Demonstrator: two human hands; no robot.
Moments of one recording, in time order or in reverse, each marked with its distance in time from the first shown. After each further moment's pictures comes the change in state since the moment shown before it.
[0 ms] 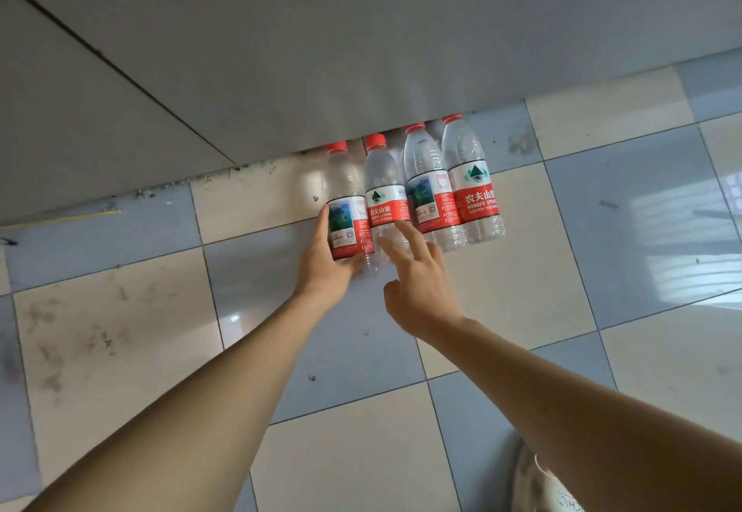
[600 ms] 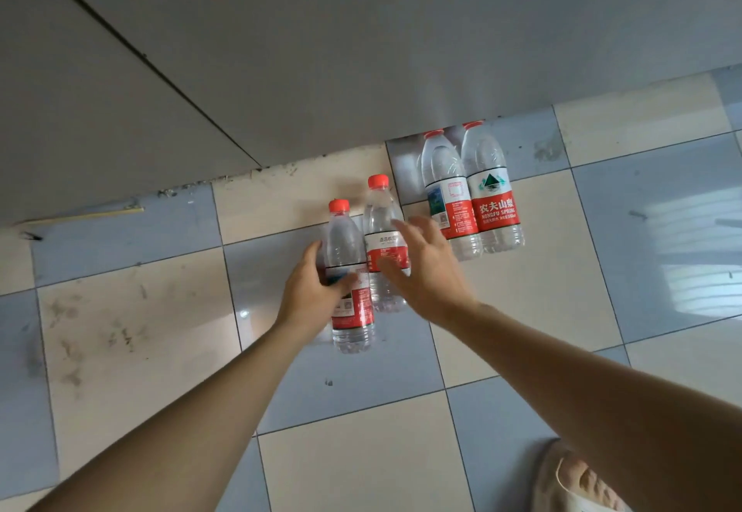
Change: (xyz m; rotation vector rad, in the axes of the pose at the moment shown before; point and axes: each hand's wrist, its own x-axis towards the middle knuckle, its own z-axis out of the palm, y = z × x) left_hand -0.011 -0.035 -0.039 0.076 0.025 -0.087; right_hand 0.031 -0.016 -0.005 0.067 -0.008 -0.031
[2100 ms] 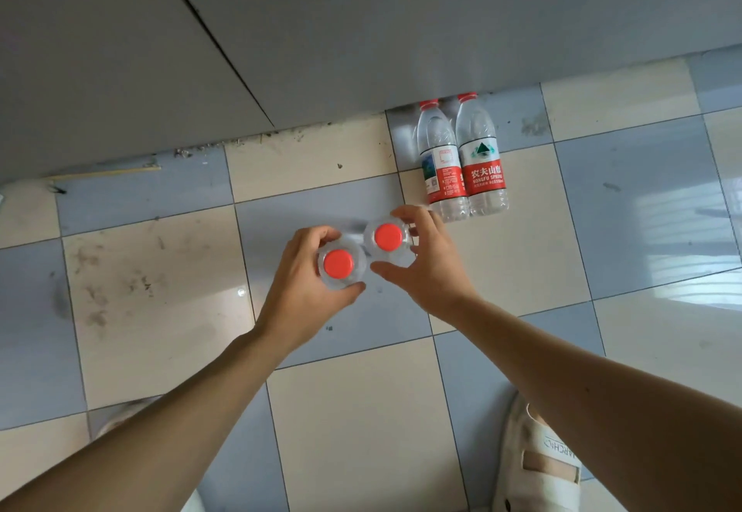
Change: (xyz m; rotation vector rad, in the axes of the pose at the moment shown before) left_hand -0.094 -0.001 -0.028 0.099 0.071 0.387; right_hand -0.074 -0.028 -0.015 0.330 0.067 -0.010
